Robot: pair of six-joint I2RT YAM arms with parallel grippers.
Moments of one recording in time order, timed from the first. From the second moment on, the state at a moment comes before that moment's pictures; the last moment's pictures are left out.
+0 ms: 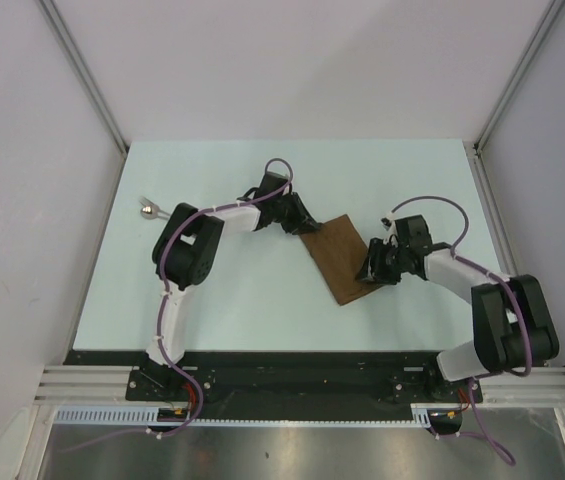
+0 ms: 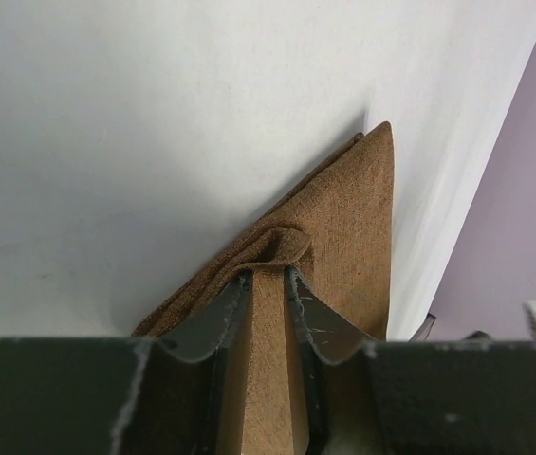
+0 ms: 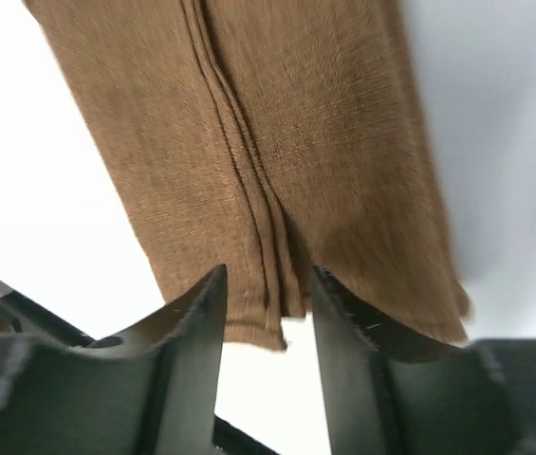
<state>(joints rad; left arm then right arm) -0.50 2.23 1.49 -0.03 0.43 -0.96 0.24 1.47 0.69 -0.25 -0.42 0.42</state>
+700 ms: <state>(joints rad) -0.50 2.23 1.49 -0.03 0.45 -0.97 0.39 1.90 1.05 -0.07 -0.74 0.45</state>
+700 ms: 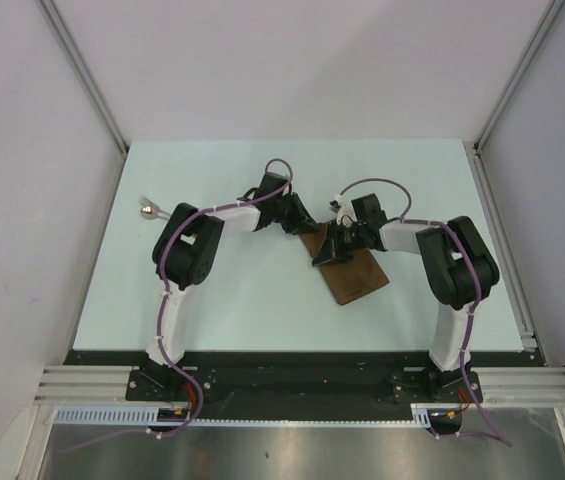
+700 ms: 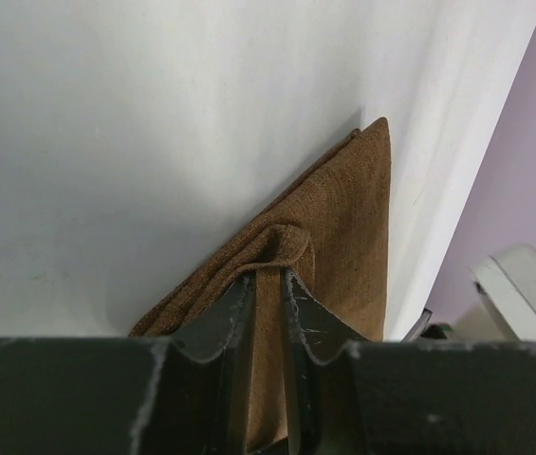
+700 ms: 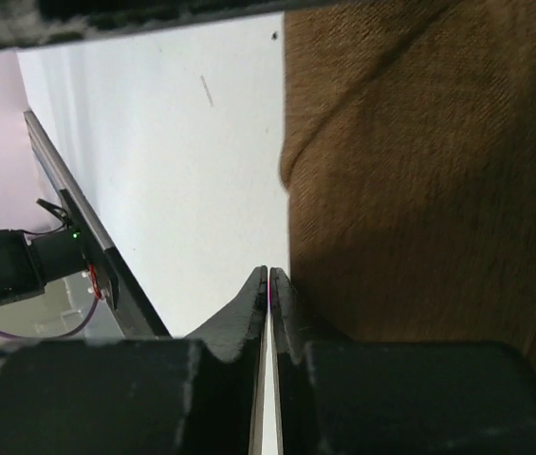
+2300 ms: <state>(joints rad) -0.49 2.21 1.45 0.04 0.50 -0.97 0.22 1.49 0.63 -0.08 -0.72 0.45</state>
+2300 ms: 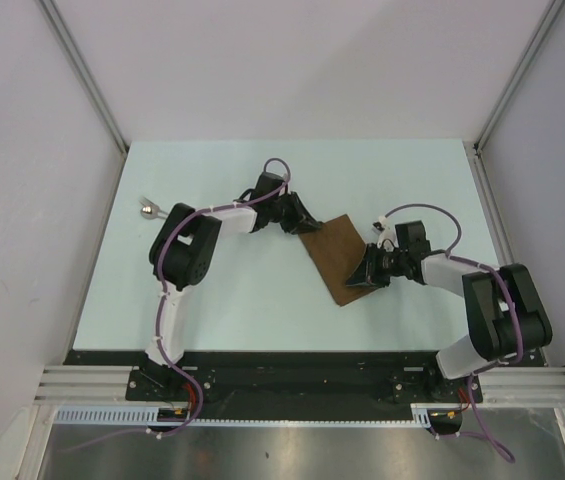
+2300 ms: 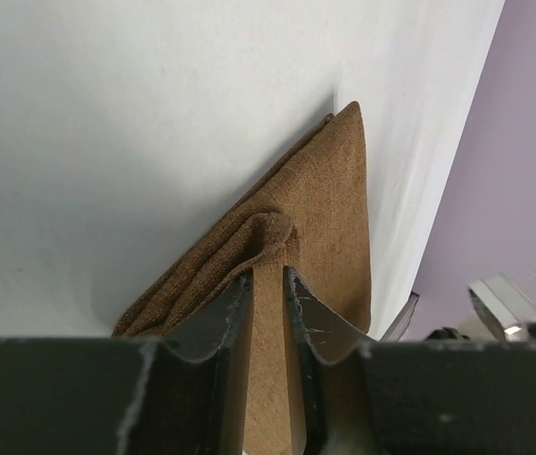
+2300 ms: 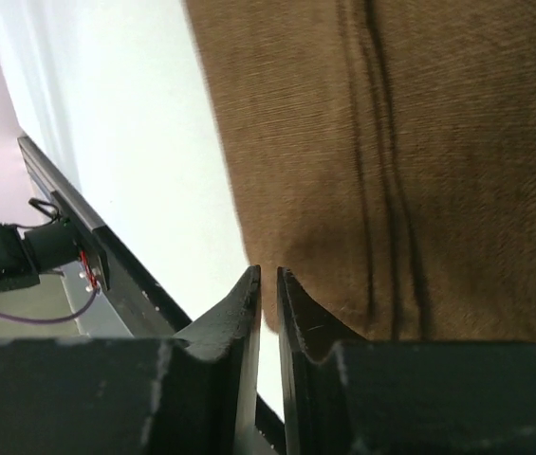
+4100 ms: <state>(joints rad) -0.70 2.09 1.36 -0.13 0.49 -0.83 0.12 1.85 1.13 -0.36 -0.47 0.10</state>
